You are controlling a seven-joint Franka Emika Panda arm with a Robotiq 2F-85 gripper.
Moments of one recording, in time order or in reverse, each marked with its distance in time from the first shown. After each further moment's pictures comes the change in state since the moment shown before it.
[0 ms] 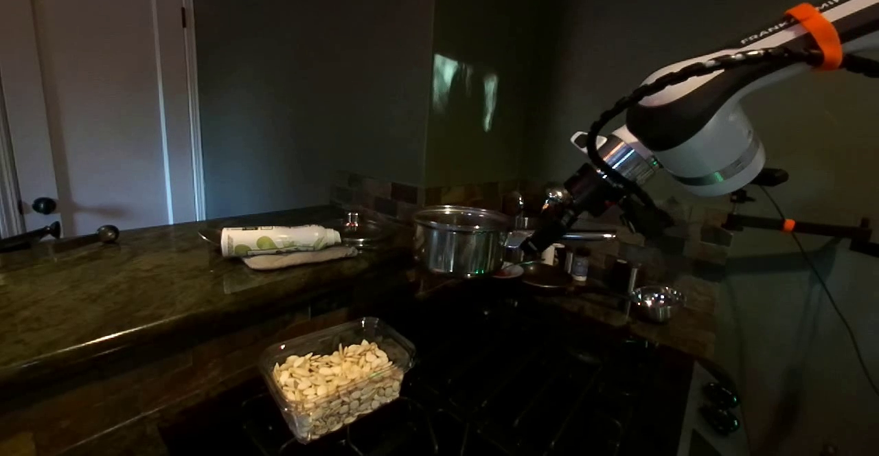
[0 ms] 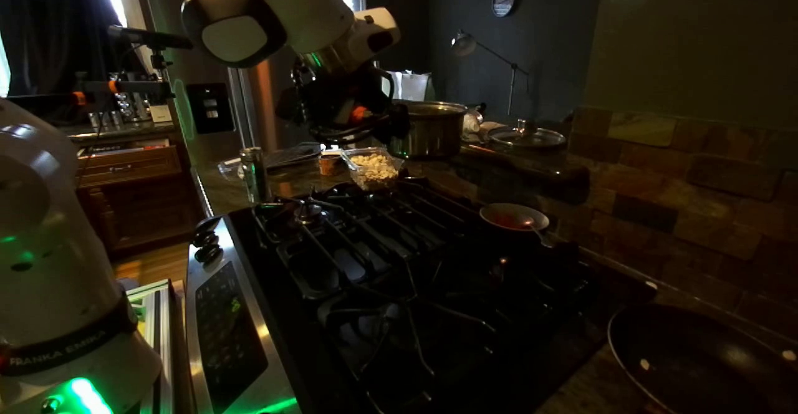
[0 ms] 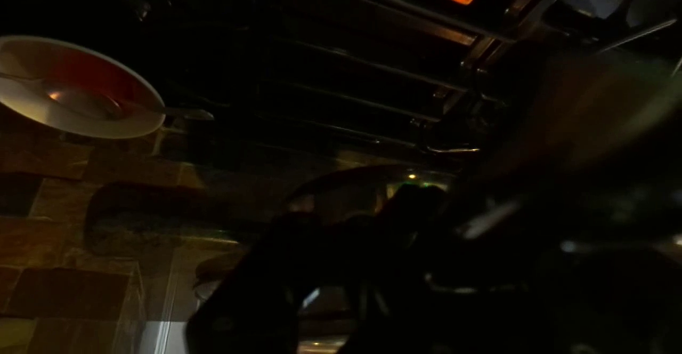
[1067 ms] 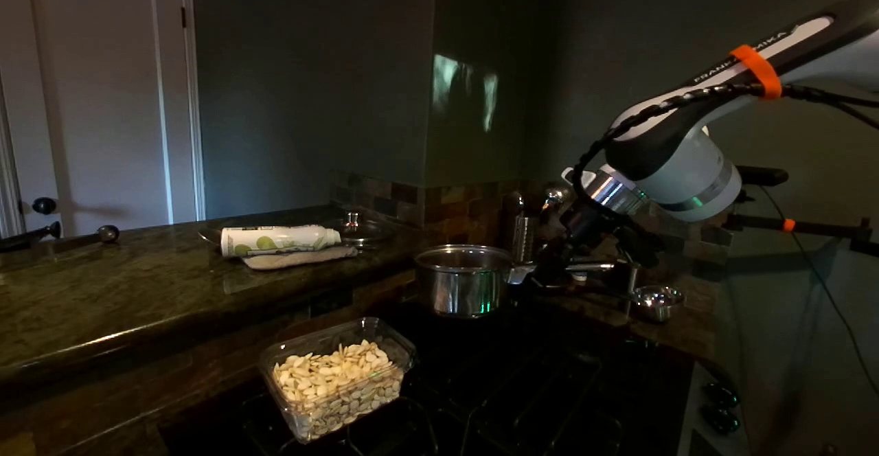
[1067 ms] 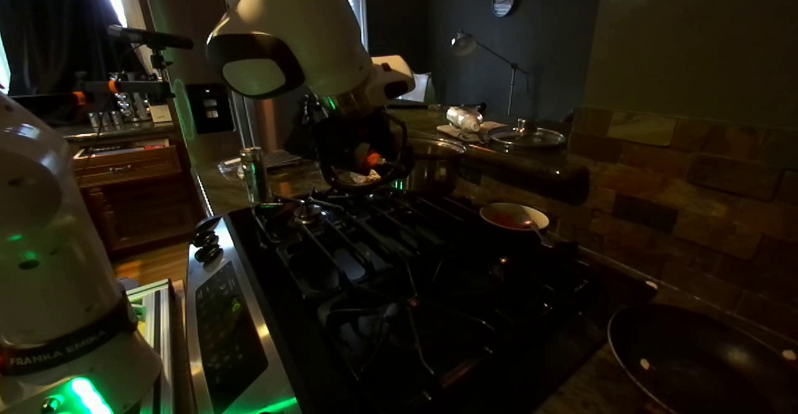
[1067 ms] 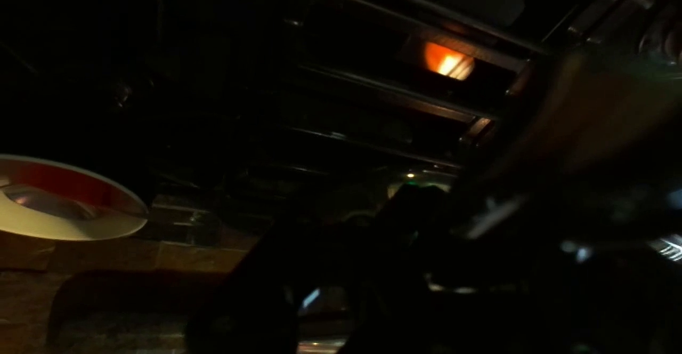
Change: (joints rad) arm 0.071 0.121 -0.124 0.001 0.037 -0.006 -0.116
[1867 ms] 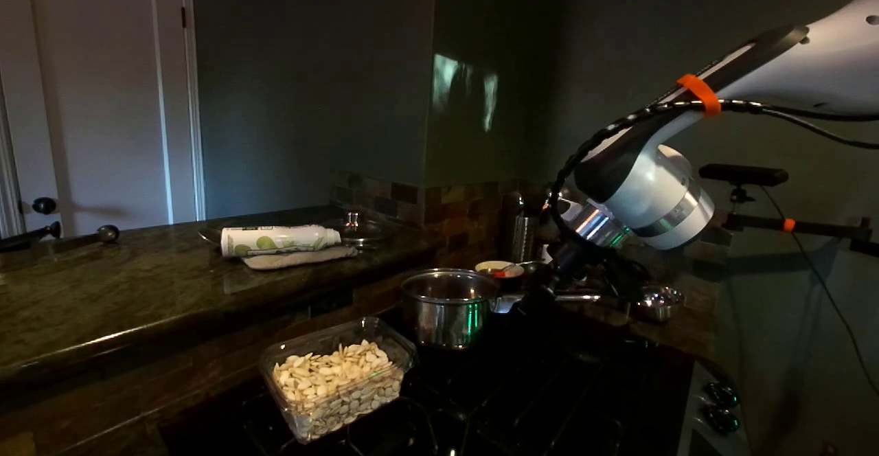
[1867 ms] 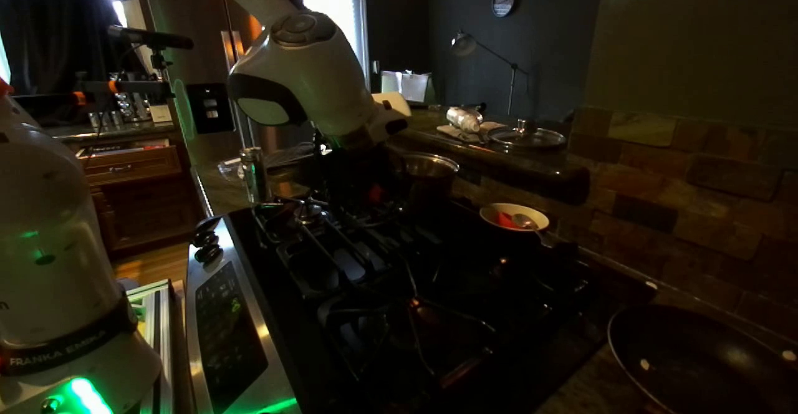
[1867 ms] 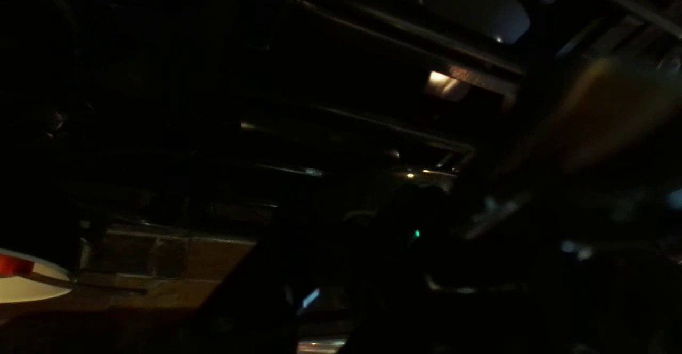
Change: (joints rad) arm 0.167 0.131 -0.083 0.000 0.307 0.110 -0.277
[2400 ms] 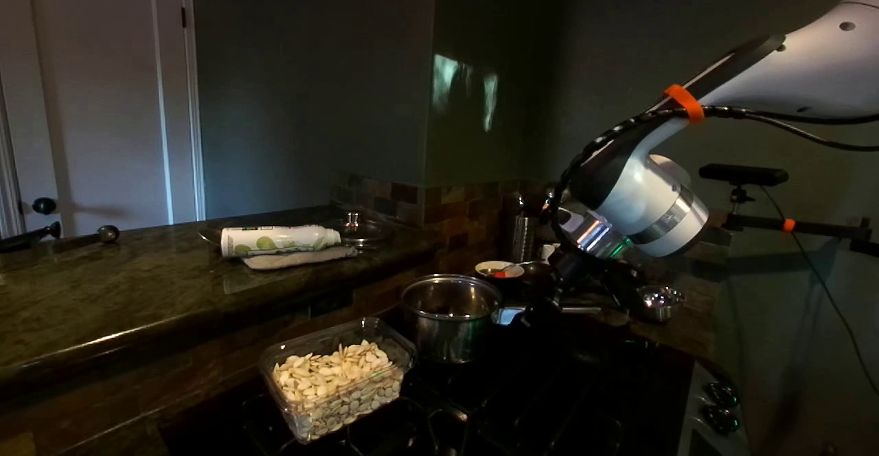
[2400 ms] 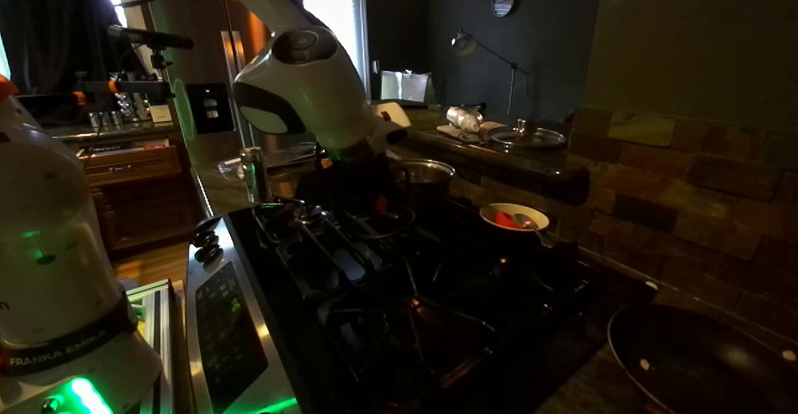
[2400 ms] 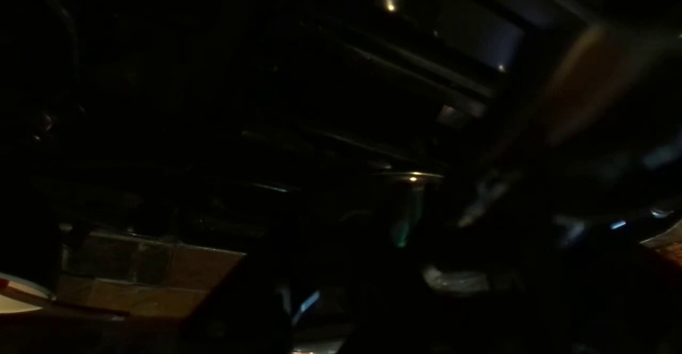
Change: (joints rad) arm 0.008 0.043 -0.010 0.002 0.096 0.003 -0.176
